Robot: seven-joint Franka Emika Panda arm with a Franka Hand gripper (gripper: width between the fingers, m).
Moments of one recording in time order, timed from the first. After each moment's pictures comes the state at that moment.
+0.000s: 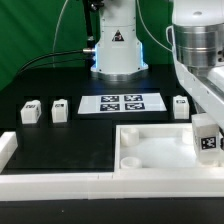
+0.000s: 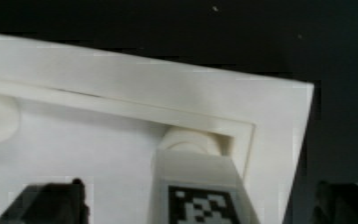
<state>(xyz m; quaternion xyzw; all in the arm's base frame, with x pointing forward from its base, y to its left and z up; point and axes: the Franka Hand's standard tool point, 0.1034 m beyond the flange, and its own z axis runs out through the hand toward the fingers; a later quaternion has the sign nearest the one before) 0.631 0.123 0.072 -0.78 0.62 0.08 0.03</state>
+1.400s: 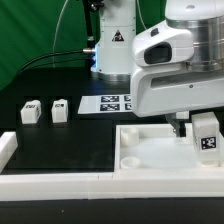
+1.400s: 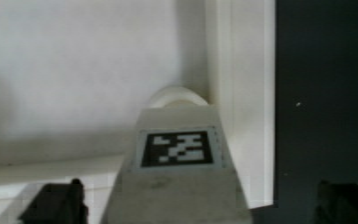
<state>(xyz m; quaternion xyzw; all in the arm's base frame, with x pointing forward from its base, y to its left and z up) 0.633 0.113 0.079 -1.00 0.03 0.05 0.07</state>
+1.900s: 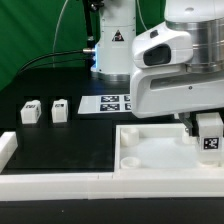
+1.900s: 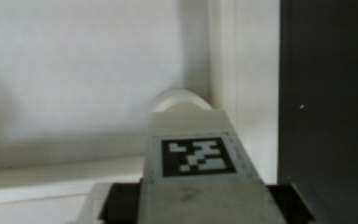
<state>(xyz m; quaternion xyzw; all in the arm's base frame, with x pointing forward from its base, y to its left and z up) 0.633 0.112 0.078 -1.00 0.03 0.05 0.07</state>
